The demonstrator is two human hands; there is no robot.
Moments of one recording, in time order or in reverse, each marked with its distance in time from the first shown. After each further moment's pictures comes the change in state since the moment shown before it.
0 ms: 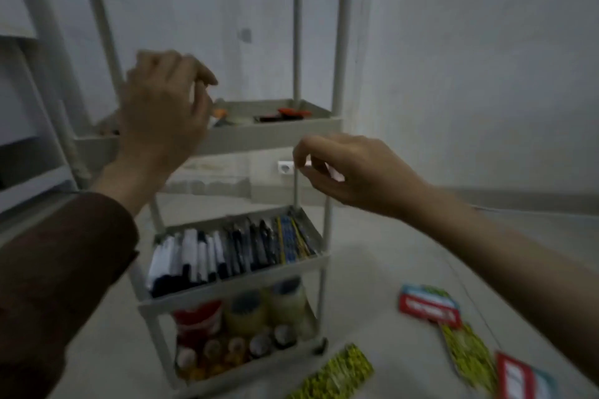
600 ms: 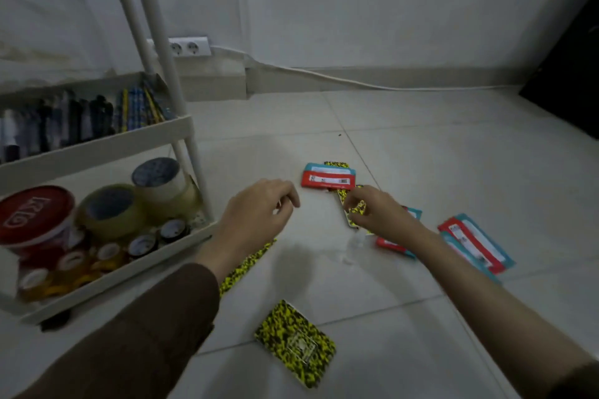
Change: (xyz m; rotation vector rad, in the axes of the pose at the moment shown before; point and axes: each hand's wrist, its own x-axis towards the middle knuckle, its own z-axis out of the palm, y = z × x) left_hand -0.268 0.252 0.140 -0.750 -0.873 -0.002; right_hand -0.368 0.053 0.116 0.240 -0.441 1.021
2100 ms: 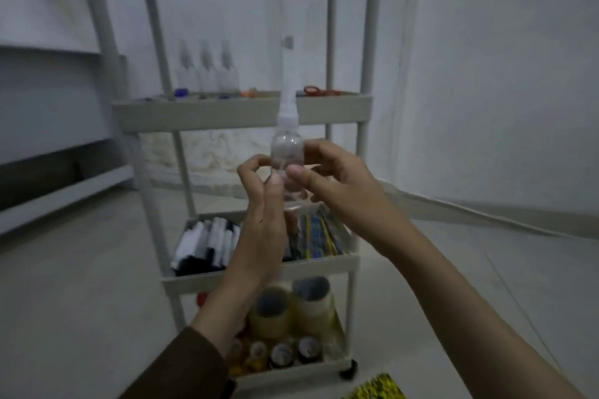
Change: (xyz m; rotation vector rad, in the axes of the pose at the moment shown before) left_hand -0.026 -0.008 -0.221 -0.491 0.803 0.007; right_hand 0.070 -0.339 -0.096 0.824 0.016 -0.776
